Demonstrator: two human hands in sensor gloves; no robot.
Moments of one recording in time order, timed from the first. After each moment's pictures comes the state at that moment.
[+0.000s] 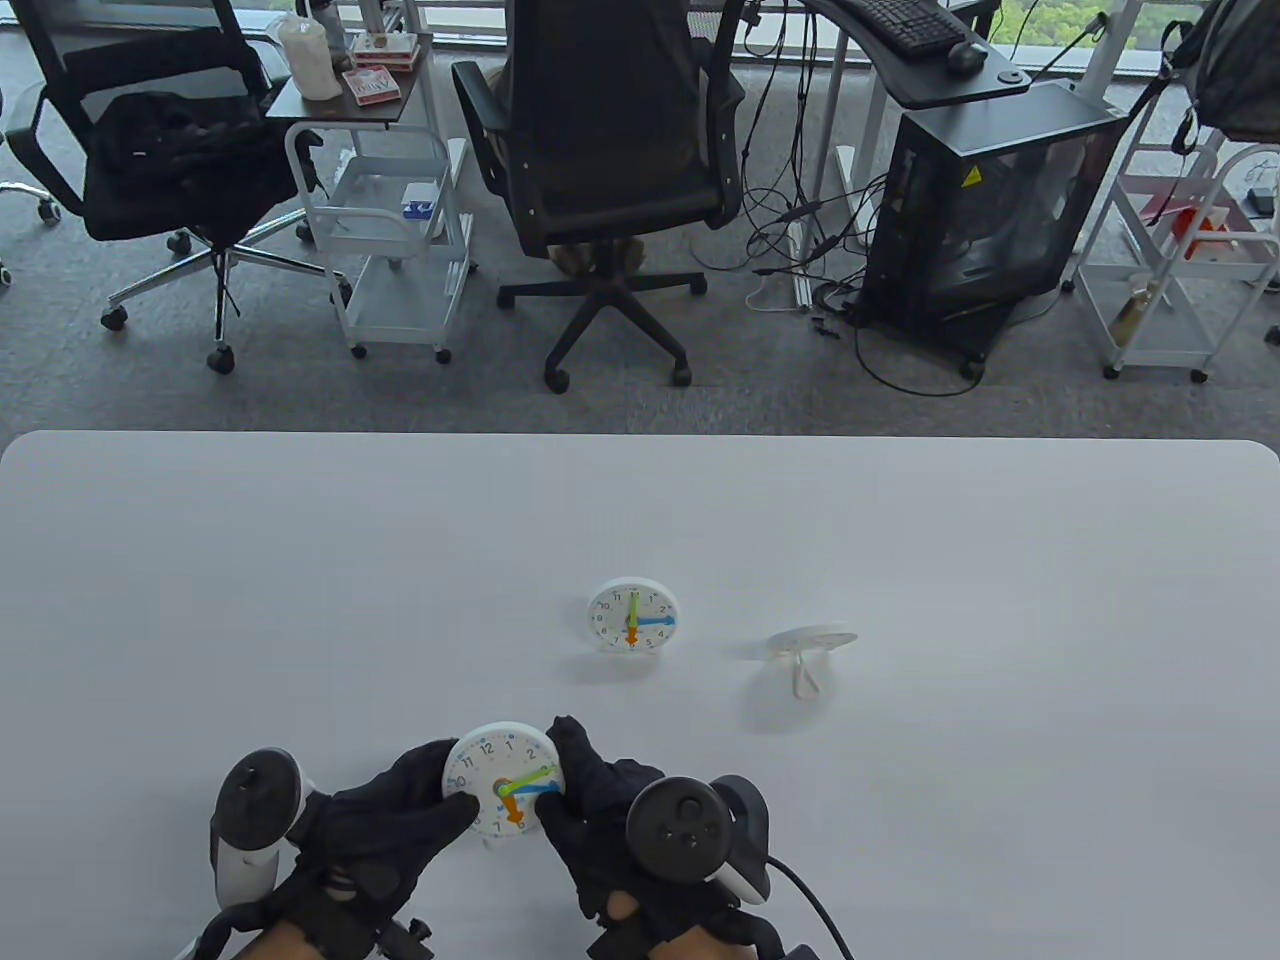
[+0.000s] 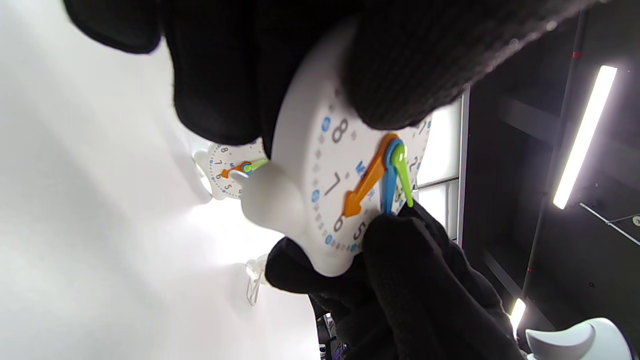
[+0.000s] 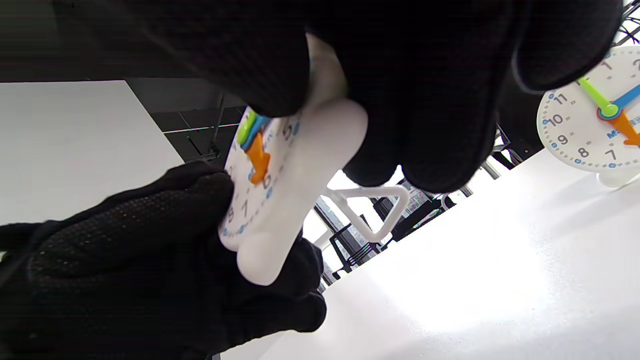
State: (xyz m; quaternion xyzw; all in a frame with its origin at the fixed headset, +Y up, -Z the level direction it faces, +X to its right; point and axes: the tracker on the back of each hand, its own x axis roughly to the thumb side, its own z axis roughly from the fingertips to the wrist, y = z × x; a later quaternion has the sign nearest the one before) left_hand -0.265 -0.718 -0.271 -0.07 -0.16 0.61 0.77; right_hand 0.003 -0.688 -0.263 0.26 -0.07 0.88 0.40
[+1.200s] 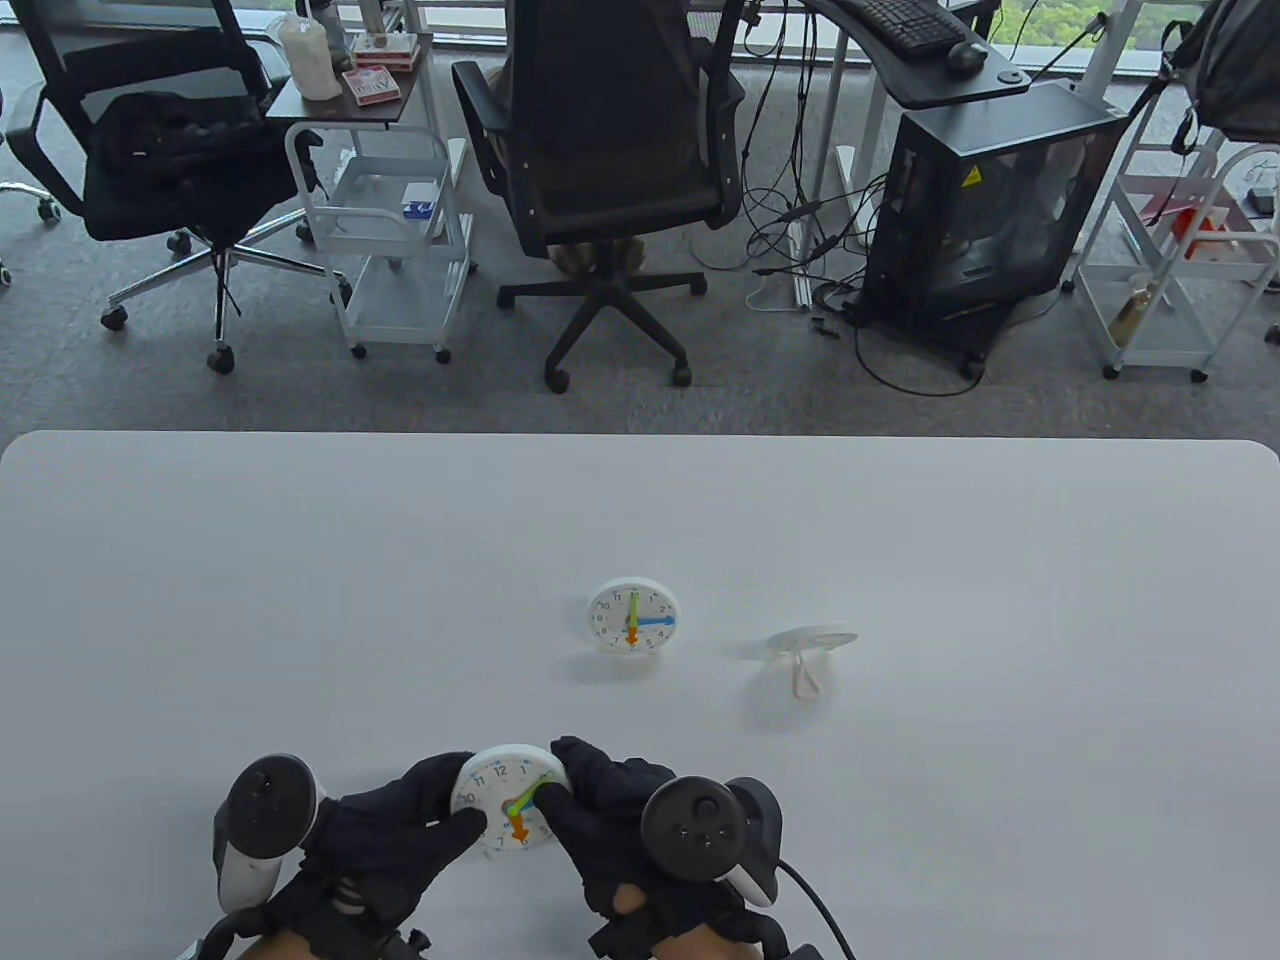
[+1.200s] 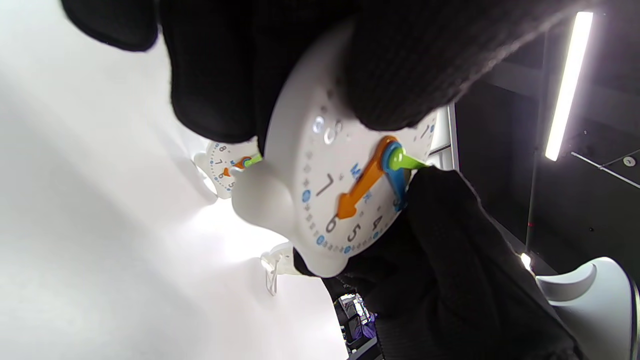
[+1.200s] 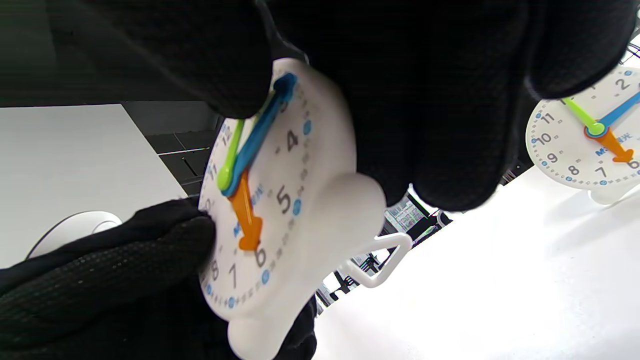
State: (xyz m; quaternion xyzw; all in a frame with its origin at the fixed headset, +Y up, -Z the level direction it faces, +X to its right) left_hand -0.259 -0.713 -0.266 -0.05 -0.20 0.55 0.81; right_hand 0.011 -0.688 -0.264 0.24 -0.09 0.87 0.42
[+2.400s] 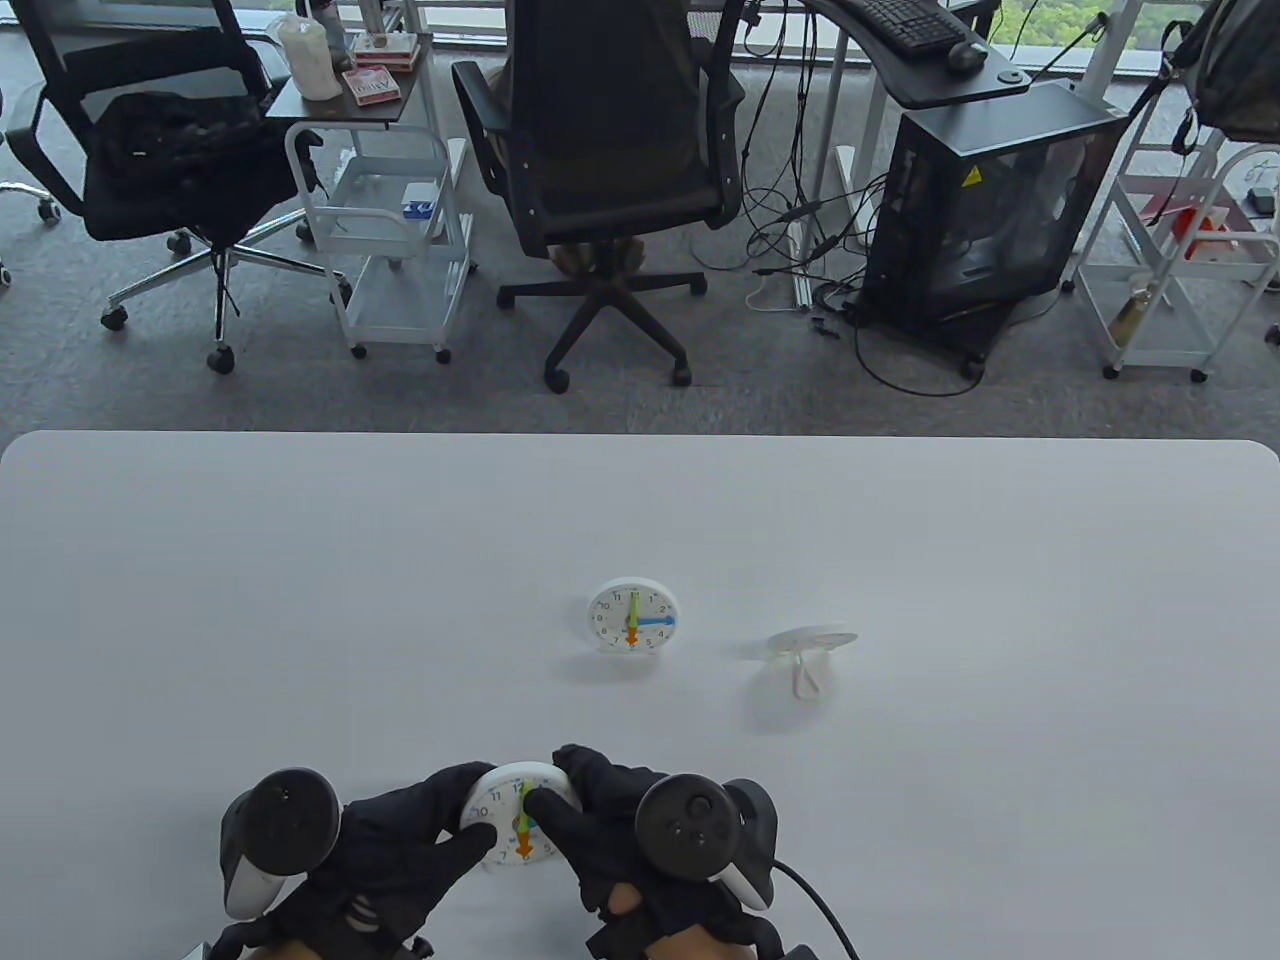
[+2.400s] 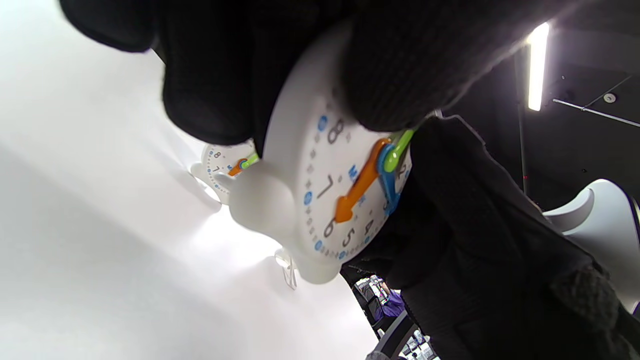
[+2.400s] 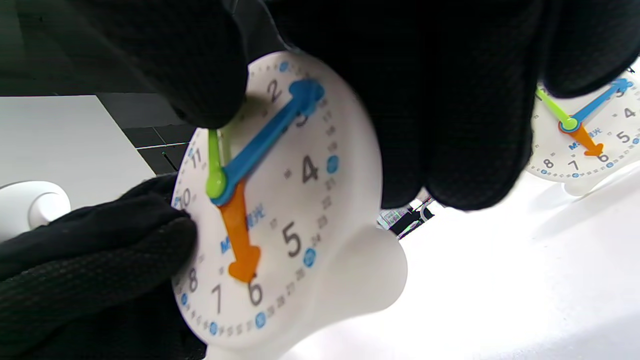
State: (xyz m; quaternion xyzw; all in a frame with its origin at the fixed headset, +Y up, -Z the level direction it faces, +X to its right) left_hand -0.249 -0.708 -0.261 -0.03 -0.24 0.48 0.85; right_hand 0.009 -0.690 -0.263 0.21 -0.08 0.88 0.41
